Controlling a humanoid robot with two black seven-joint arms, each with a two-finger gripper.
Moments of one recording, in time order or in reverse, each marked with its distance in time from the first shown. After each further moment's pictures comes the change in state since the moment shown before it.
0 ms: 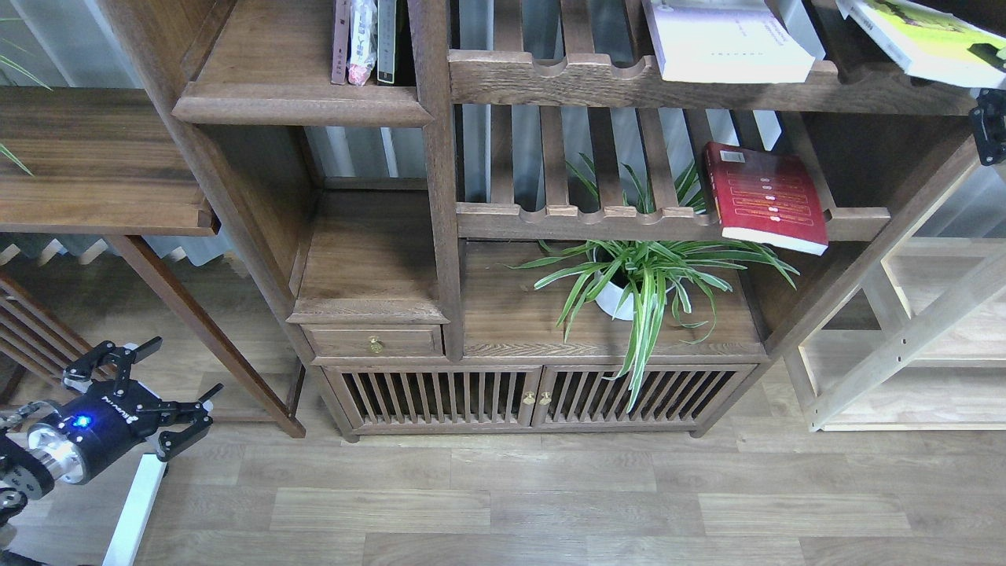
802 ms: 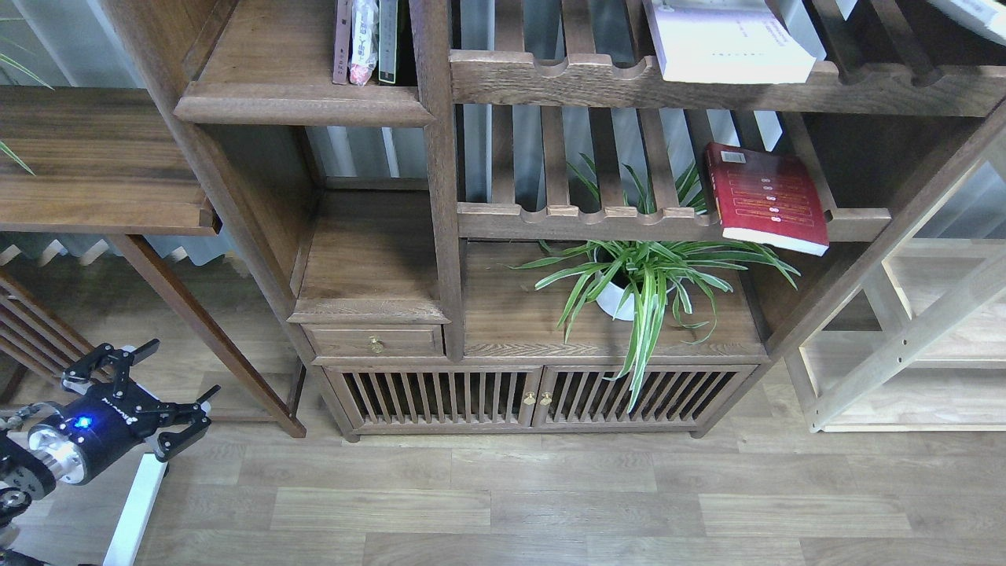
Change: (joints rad) left arm 0.000 -0.023 0.002 0.052 0.001 0.000 0.000; right arm -0.002 -0.217 0.022 0.249 0.198 0.015 0.000
